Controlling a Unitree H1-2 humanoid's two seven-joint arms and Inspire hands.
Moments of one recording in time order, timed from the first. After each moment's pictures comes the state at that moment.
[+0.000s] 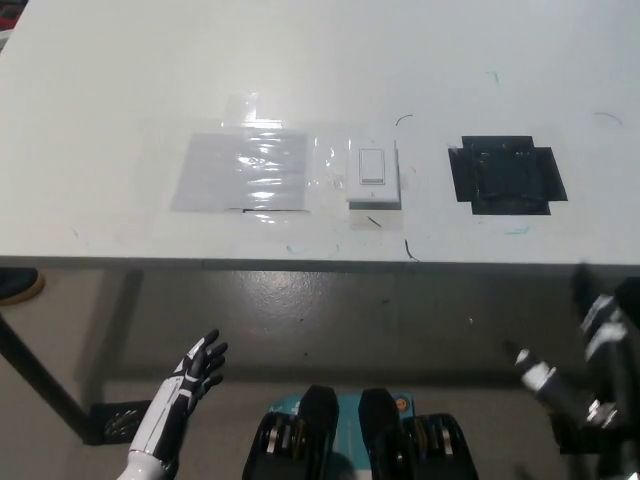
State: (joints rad) left_arm 0.07 0.12 -0.07 -0.11 0.02 0.09 -0.10; right_arm 0.00 -0.06 -0.06 -0.17 -0.11 -0.18 -0.05
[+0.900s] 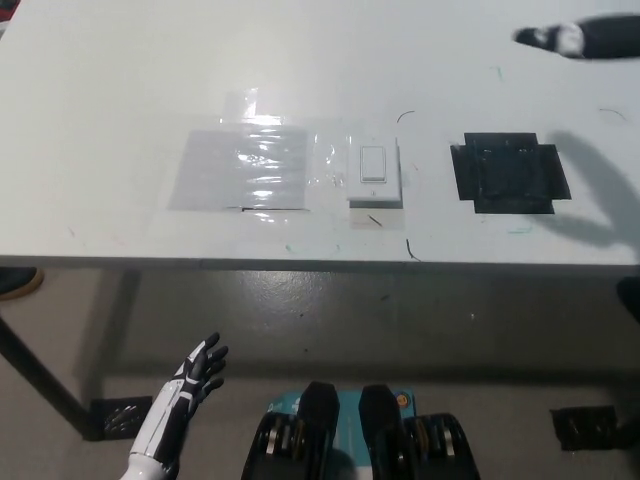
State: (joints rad) left_arm 0.07 0.12 -0.07 -0.11 0.02 0.10 -0.10; right_arm -0.95 -0.51 0.16 0.02 -0.06 0.29 0.30
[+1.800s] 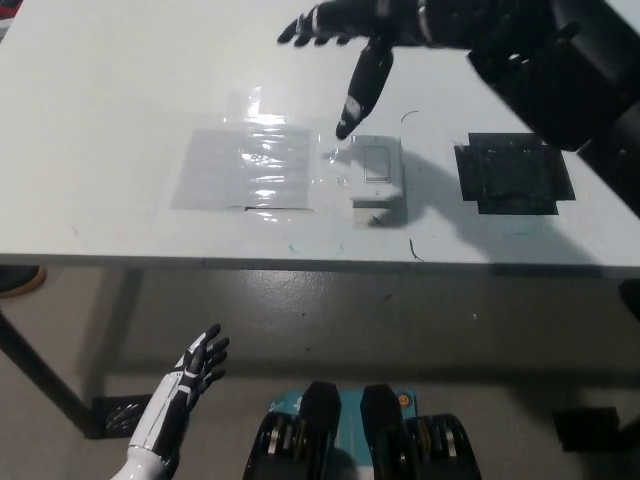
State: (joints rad) left_arm 0.06 0.13 -0.06 -0.11 0.00 0.08 -0.11; right_arm -1.41 -0.29 0.73 0.61 -0.21 0.37 0.75
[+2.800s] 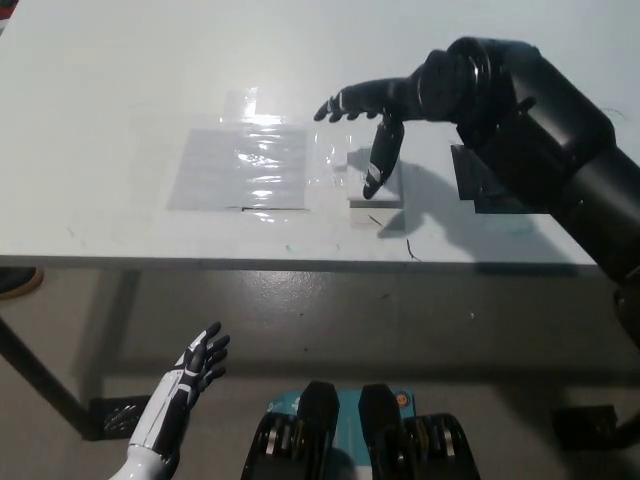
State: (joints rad) left_arm 0.05 0.13 -0.06 -0.12 0.00 0.08 -0.11; right_arm -1.30 -0.24 0.71 0.77 -0.37 0.28 0.74
